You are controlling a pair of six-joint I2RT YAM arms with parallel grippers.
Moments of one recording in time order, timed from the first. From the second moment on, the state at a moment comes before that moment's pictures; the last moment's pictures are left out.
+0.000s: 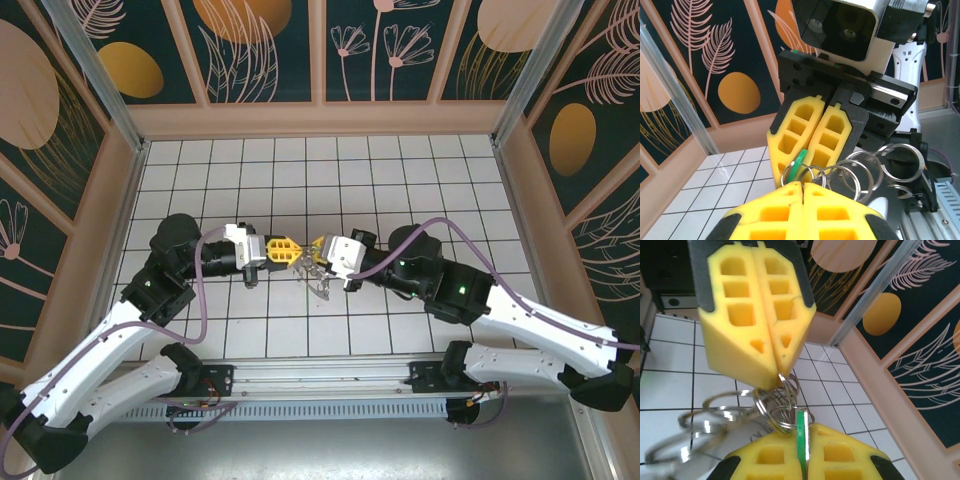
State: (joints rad) left arm -0.67 0.82 0.84 -0.04 0.79 0.29; right arm 1.14 0.96 1.02 -0.25 0.01 -0.53
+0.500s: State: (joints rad) left arm -0.67 0.75 0.65 -0.01 0.60 0.19; right arm 1.09 1.19 1.19 -0.40 0.15 -0.61
